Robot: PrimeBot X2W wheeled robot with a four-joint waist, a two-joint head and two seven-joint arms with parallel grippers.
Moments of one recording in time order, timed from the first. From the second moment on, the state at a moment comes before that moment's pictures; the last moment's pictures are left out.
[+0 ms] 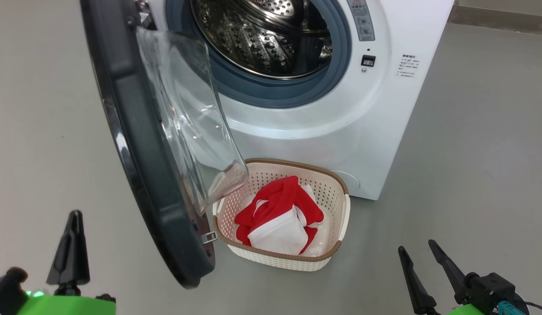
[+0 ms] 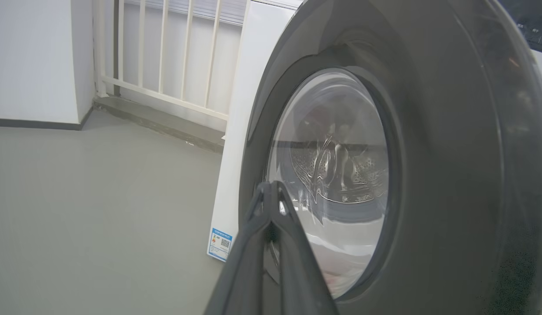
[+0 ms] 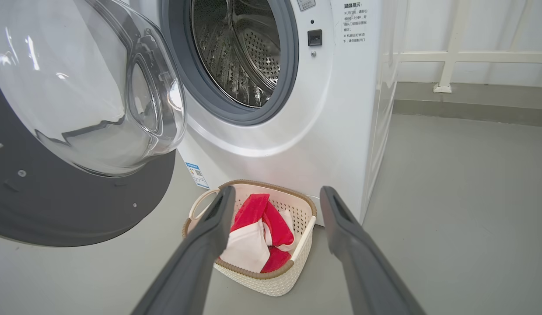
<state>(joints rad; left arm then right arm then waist) -0.08 0.12 0.13 0.17 -0.48 -0.13 -0.25 0.09 -0.09 0.08 0.23 0.31 0.12 -0.26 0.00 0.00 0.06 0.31</state>
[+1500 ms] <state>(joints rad) -0.38 0.48 -0.49 0.09 -1.07 -0.12 -0.26 0.02 -0.06 0.07 0.21 0.31 0.12 -0.26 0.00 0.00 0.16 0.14</state>
